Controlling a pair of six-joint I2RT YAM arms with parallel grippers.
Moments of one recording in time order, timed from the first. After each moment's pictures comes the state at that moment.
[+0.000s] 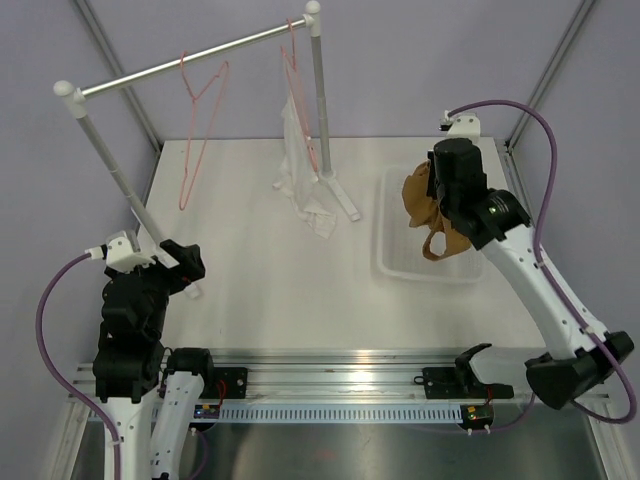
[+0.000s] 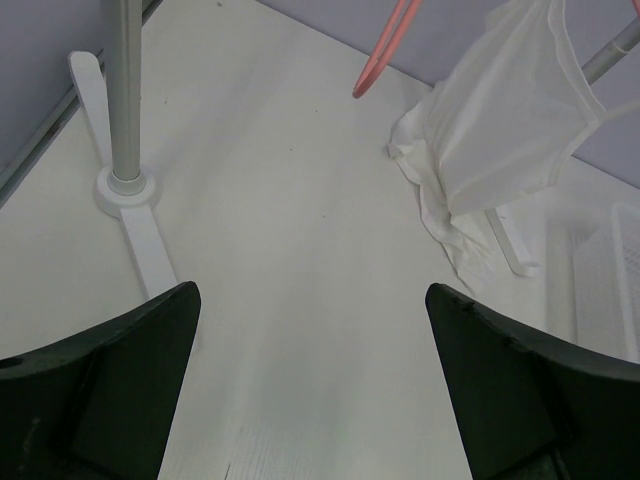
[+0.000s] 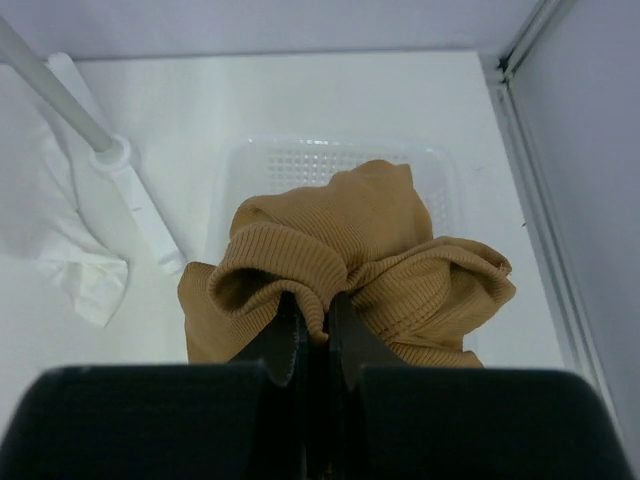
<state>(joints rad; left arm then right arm) -0.02 0.32 0.82 -0.72 -0.13 -0.40 0.56 1.21 1.48 -0.70 0.65 0.20</state>
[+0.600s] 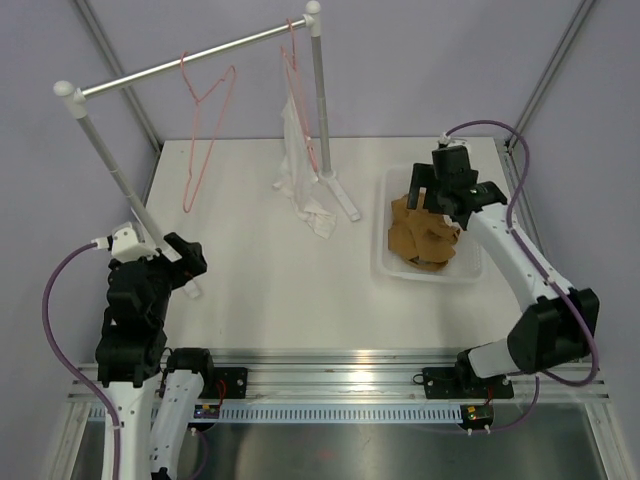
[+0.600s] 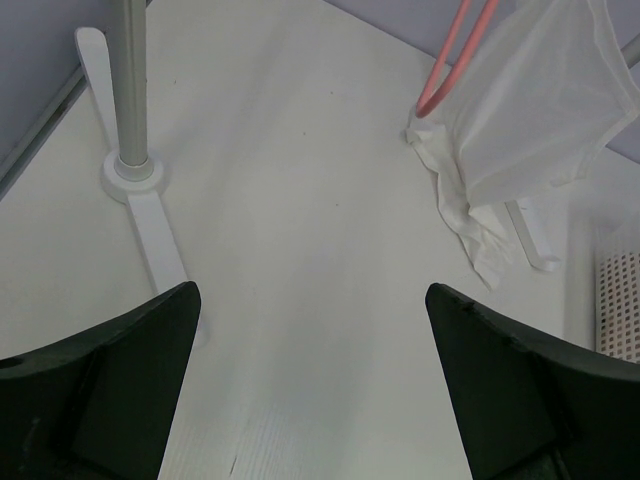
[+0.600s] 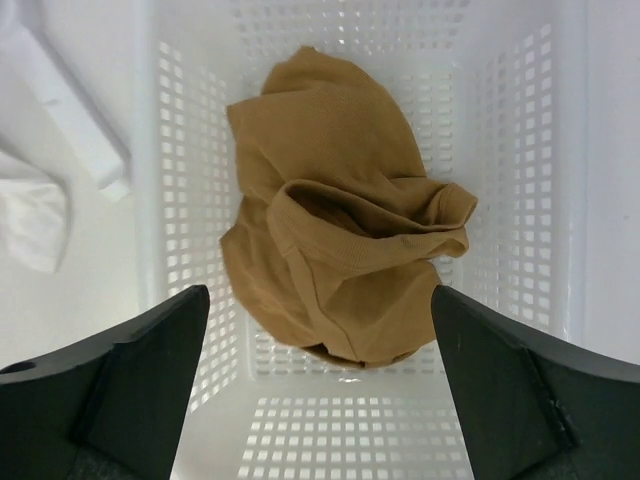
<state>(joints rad) -0.01 0.38 0.82 -0.72 -0.14 -0.40 0.28 1.49 1.31 -0.63 0.29 0.31</state>
